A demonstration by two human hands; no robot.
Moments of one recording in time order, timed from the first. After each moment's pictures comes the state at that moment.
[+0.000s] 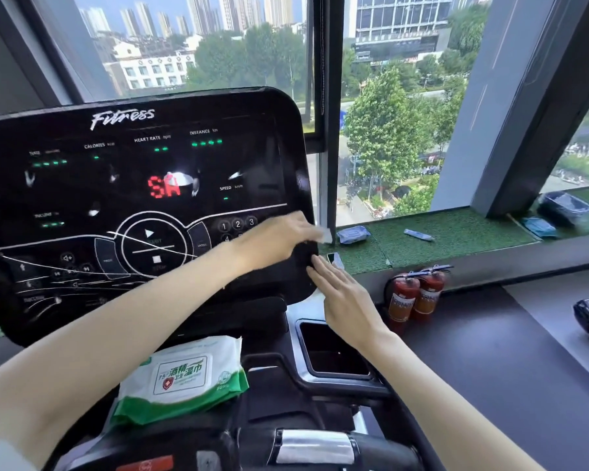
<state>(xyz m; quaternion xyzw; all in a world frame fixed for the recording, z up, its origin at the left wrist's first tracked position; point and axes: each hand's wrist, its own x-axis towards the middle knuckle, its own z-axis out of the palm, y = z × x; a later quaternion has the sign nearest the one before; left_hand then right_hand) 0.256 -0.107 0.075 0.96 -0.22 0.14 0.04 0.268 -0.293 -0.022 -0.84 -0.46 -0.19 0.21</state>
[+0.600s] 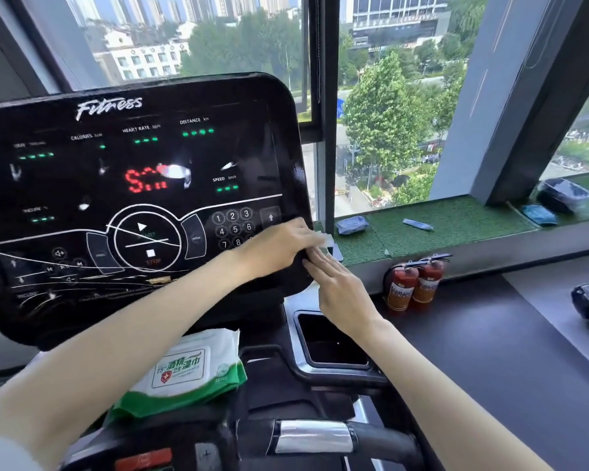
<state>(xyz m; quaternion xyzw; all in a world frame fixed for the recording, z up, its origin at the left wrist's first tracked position) 0.248 -0.119 0.052 0.96 -0.23 0.13 0.08 0.272 -0.284 -0.028 -0.84 -0.45 -0.19 0.23</state>
